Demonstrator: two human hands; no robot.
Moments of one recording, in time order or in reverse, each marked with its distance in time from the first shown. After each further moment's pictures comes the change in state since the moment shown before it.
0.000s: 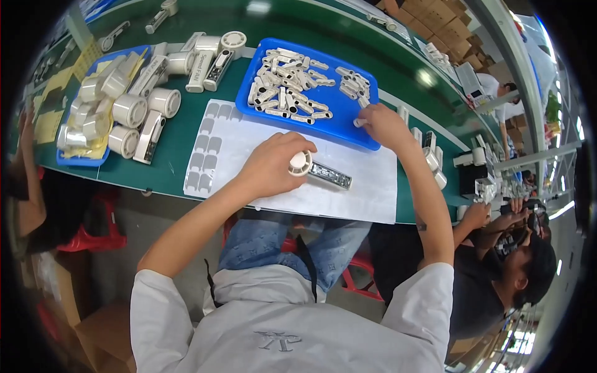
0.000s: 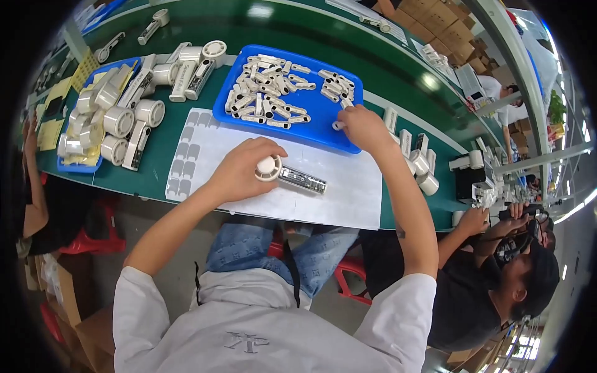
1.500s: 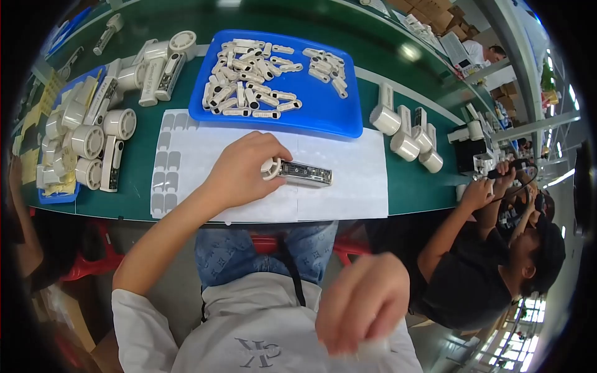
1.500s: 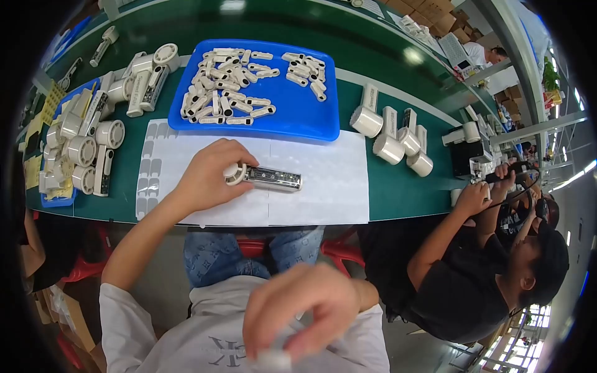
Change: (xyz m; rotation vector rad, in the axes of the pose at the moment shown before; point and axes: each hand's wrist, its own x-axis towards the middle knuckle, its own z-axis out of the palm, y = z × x) left_hand 0.019 0.003 0.006 0.007 -0.077 0.108; right_hand -0.137 -0.157 -0.082 2.285 -0.037 -0.841
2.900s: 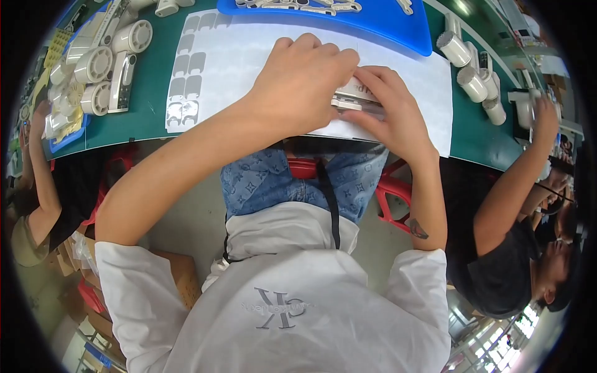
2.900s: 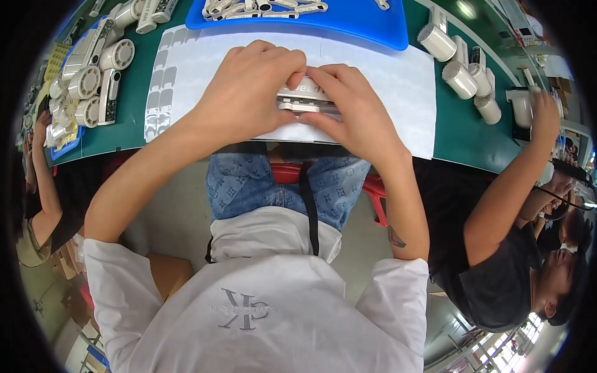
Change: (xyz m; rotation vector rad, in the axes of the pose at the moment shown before) left_hand -0.011 0.022 0.018 0.344 -0.011 0.009; right_hand -0.035 0.069 -0.102 -1.564 0.488 0.280
